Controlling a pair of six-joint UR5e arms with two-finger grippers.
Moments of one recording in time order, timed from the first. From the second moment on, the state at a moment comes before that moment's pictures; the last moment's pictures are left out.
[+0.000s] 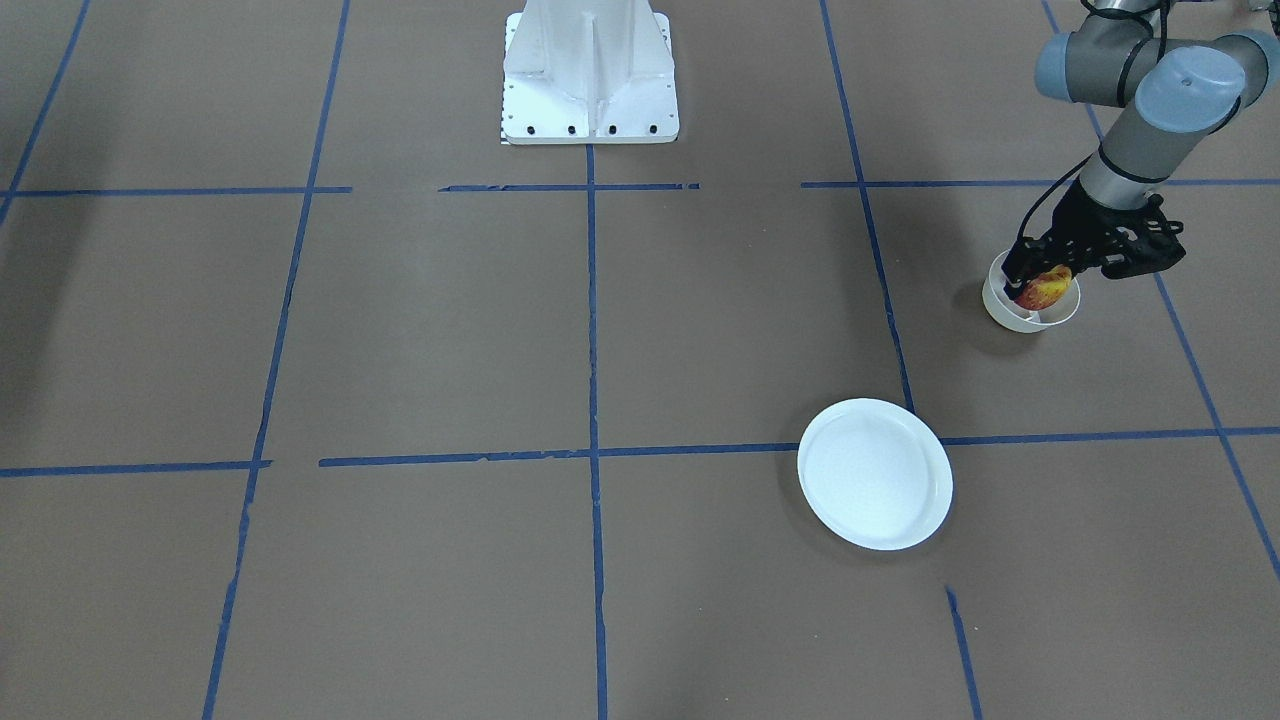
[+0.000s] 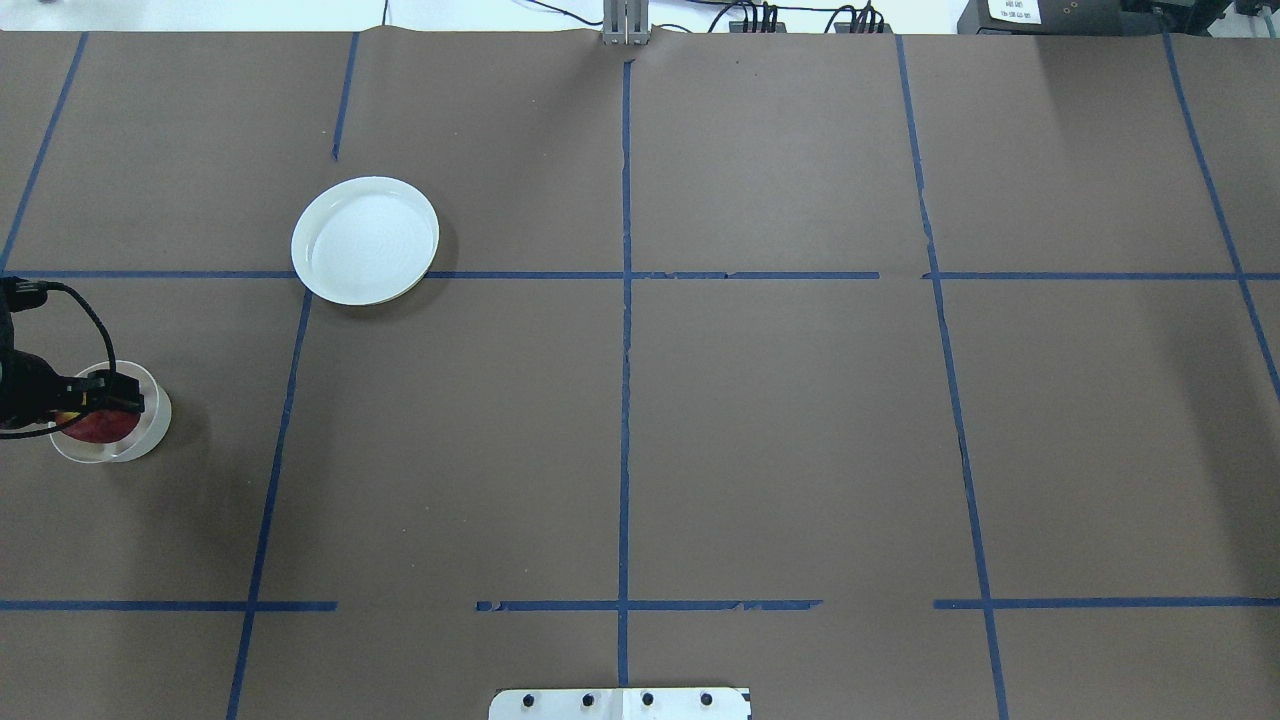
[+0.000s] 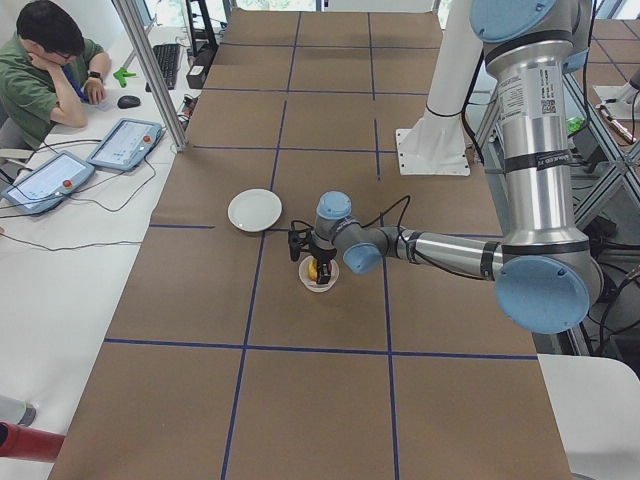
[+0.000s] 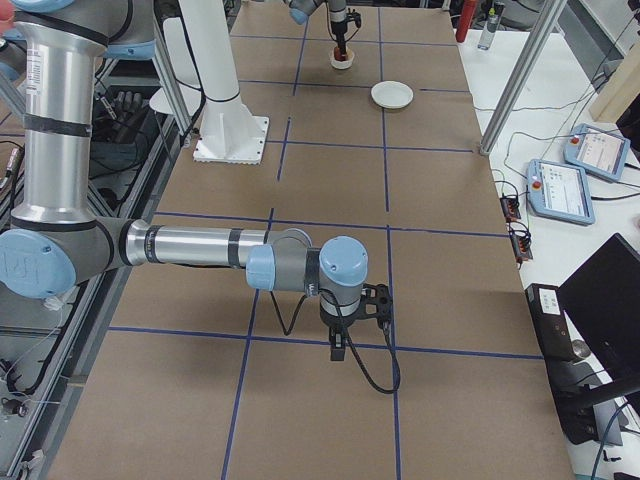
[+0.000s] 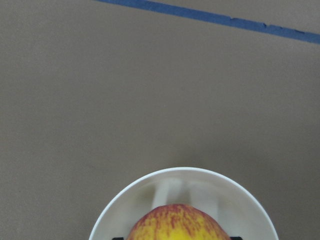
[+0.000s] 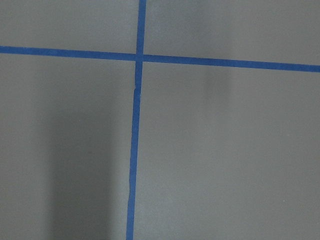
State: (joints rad) left arm -0.82 -1.40 -1.76 -2.27 -1.99 -1.16; right arm 1.59 -1.71 1.71 -1.58 2.29 -0.06
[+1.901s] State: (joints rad) left arm -1.47 -1.37 -1.84 -1.78 -2.24 -0.07; right arm 1.59 -1.71 1.71 -1.58 2.29 -0.06
